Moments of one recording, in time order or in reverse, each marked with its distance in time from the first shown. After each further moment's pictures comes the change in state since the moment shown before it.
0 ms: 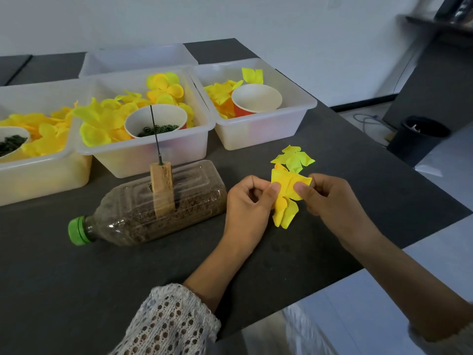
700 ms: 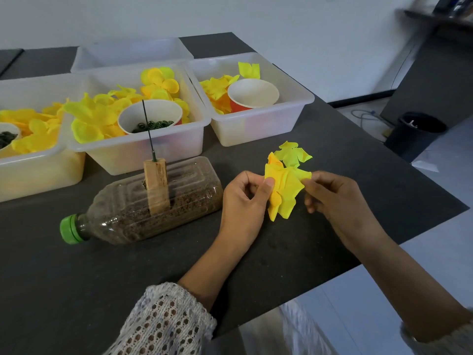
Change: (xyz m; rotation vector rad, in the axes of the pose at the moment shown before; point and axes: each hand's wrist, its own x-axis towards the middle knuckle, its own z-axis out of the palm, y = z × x) left_hand -0.001 0.001 0.001 0.042 0.012 0.010; right_hand -0.004 0.013 -0.009 0.257 0.007 0.104
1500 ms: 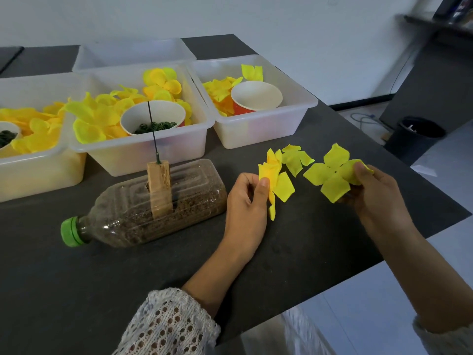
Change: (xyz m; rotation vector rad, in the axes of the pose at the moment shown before) left_hand 0.002 -0.007 0.000 0.055 0.002 0.003; right_hand 0.023 0.005 -0.037 0.187 0.316 0.176
